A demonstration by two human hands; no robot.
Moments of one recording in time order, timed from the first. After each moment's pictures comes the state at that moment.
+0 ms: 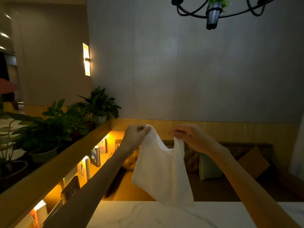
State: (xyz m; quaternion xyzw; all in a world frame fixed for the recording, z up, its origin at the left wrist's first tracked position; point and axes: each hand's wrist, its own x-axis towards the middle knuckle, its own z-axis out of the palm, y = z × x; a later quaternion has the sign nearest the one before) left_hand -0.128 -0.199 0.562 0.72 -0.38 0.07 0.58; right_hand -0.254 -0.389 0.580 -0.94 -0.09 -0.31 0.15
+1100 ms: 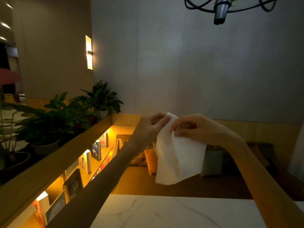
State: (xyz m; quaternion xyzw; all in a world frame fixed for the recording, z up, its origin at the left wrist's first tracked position) left_hand -0.165 -0.191 0.582 0.58 -0.51 0.02 0.64; right_hand -0.298 -0.336 0.627 -0.93 -0.11 -0.14 0.31
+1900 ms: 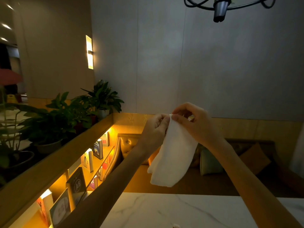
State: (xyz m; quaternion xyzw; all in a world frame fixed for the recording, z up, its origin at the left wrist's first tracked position) left_hand -0.190 -0.197 0.569 0.57 -0.47 -0.01 0.68; right_hand -0.272 -0.331 0.603 -0.87 -0.05 -0.46 0.18
